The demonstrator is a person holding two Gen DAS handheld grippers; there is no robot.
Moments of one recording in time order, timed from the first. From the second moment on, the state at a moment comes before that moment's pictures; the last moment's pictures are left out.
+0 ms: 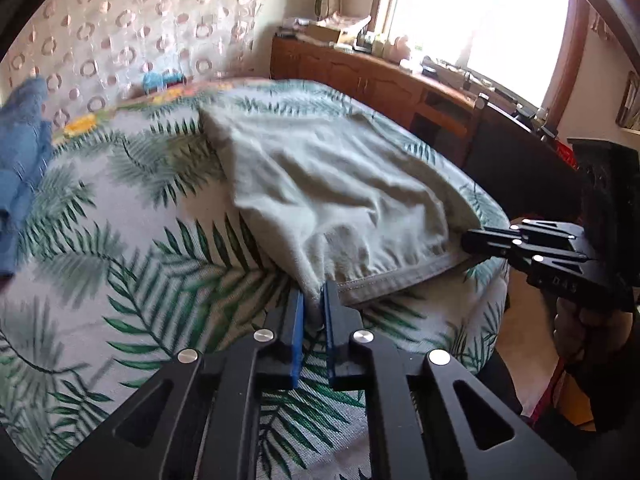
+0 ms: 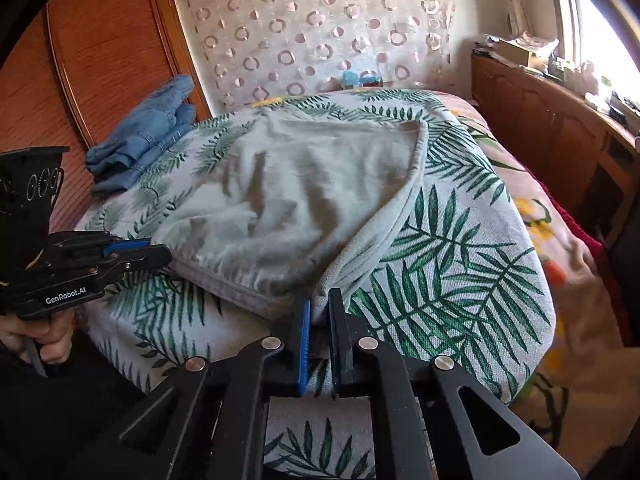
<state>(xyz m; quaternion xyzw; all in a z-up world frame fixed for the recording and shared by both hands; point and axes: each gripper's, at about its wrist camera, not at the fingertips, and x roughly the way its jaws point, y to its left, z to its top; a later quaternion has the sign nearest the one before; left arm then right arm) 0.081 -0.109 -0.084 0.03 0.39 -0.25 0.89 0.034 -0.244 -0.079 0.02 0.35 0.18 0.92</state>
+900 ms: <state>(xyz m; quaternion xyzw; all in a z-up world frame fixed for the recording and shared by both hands) 0.035 -0.032 0.104 0.00 0.18 -0.19 0.97 -0.027 -0.201 0.073 -0.05 0.13 0.26 0.96</state>
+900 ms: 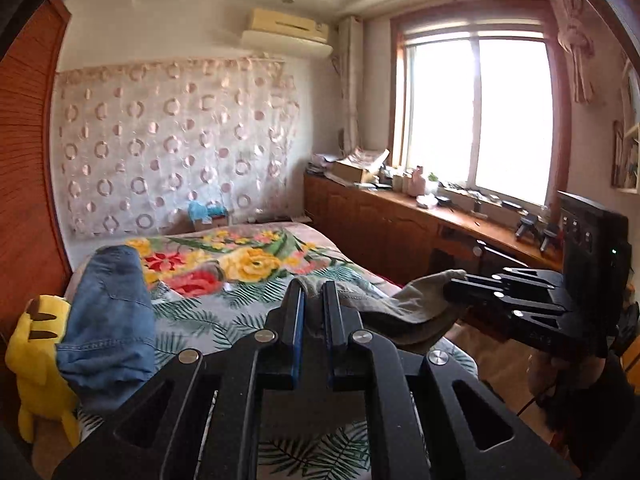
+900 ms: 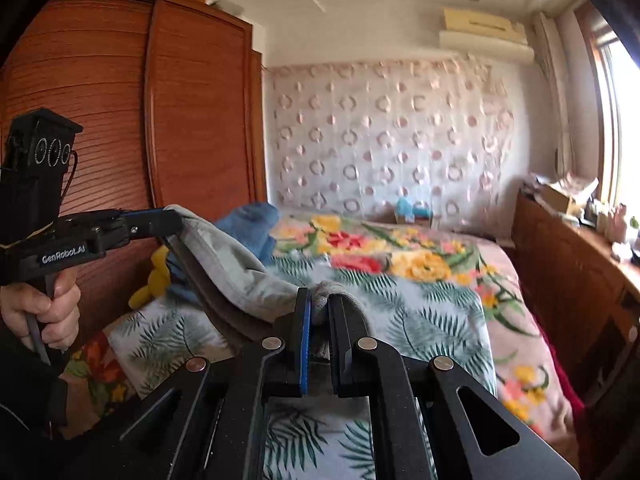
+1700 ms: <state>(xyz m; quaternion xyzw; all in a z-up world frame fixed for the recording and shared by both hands) 0.179 0.007 0.093 0.03 0.20 -0.10 0.97 0.122 -0.154 0.111 -0.06 0.13 0.24 0.96</state>
